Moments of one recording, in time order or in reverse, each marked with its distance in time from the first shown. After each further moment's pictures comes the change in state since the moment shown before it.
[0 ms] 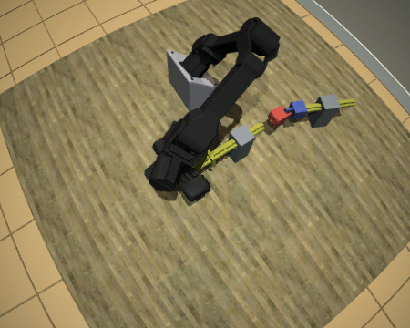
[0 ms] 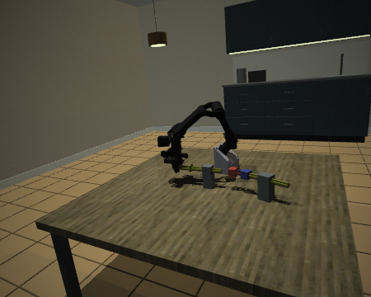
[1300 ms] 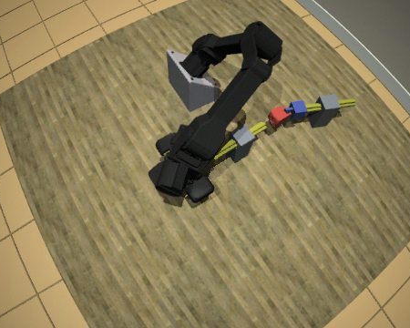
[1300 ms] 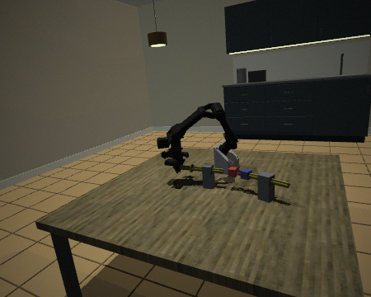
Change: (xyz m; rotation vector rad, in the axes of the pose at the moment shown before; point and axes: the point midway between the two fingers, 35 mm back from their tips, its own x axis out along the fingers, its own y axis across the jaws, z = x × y) arm 0.001 0.000 -0.007 0.001 0.002 -0.111
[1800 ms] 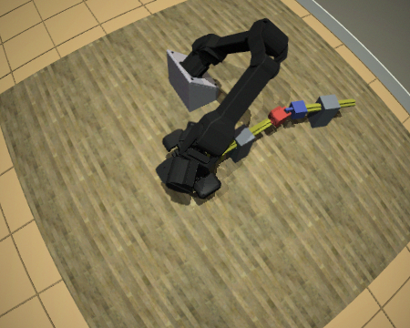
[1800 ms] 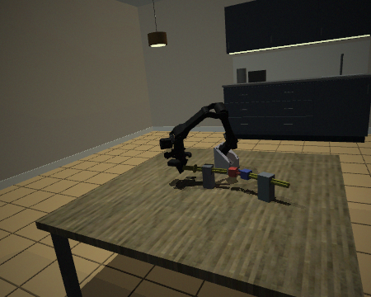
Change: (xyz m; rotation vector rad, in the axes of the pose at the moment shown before) arm 0.000 0.000 -0.020 0.000 0.002 -0.023
